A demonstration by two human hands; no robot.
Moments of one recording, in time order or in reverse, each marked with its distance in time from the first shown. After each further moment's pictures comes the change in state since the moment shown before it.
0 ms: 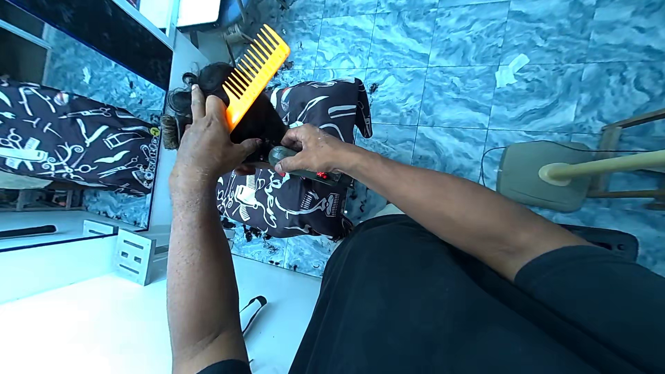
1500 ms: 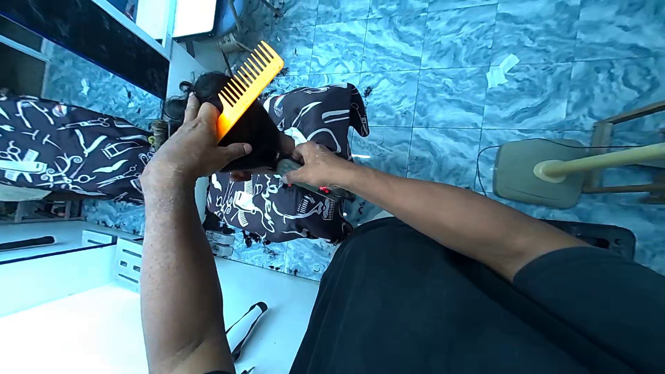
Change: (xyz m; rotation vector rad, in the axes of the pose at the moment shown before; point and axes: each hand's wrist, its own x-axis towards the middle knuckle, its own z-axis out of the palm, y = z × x) left_hand 0.008 -0.004 -0.022 -0.030 -0.148 0.099; right_hand -0.020 0.007 0.008 -0.150 0.084 0.215
